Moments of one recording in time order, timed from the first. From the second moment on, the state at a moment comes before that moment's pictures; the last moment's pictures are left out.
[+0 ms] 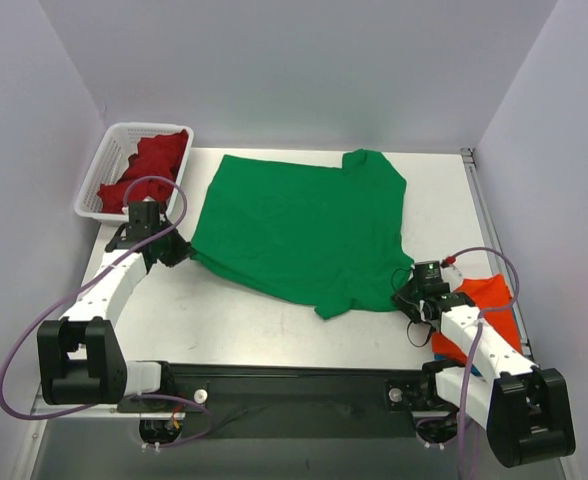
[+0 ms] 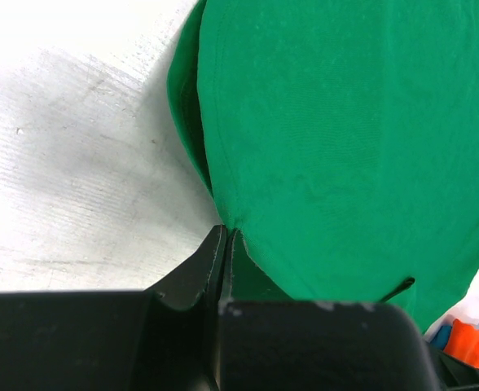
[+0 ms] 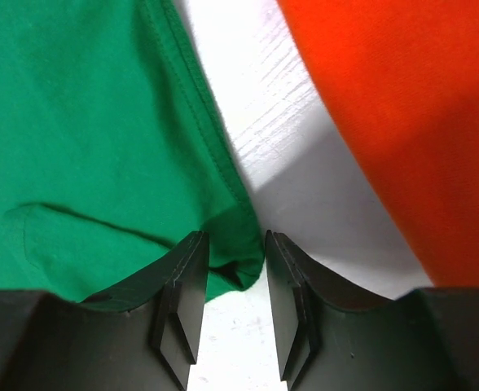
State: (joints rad) left arm -0.01 1.31 0.88 -0.45 0.12 -0.74; right arm 0.16 1.00 0.35 -0.39 0.16 0.95
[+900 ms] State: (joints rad) left arm 0.02 1.02 1.31 -0.73 0.12 -0.67; right arm 0.07 0.60 1.25 -0.93 0.16 0.77
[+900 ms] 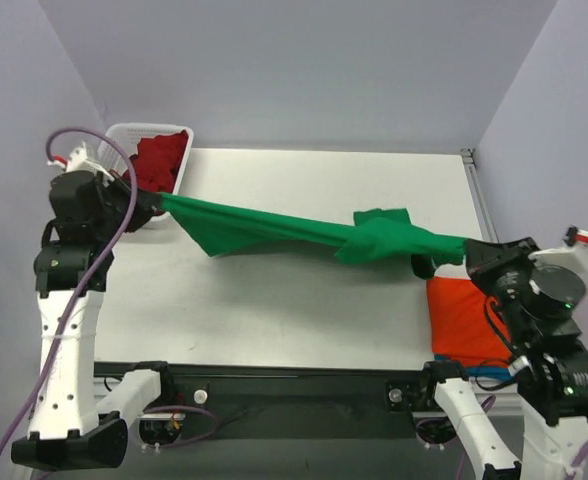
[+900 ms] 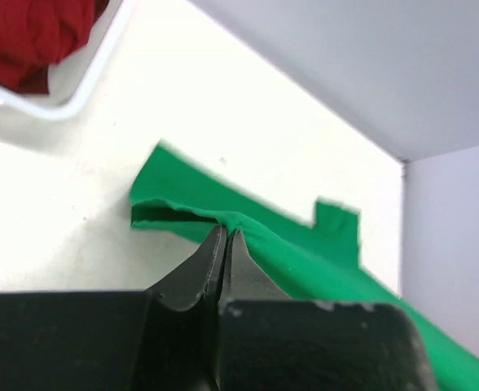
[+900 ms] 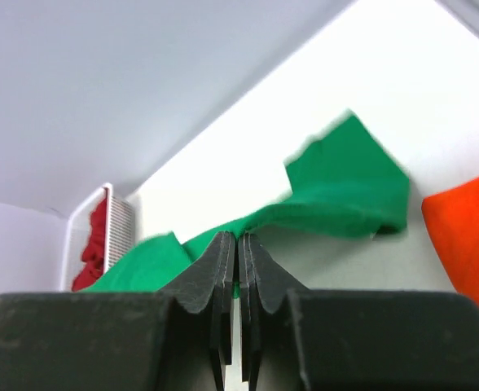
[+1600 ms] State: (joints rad) left arm 0.02 1.27 1.74 -0.62 0.24 -0.73; right arm 0.12 0.86 1.52 -0.87 0.25 0.64
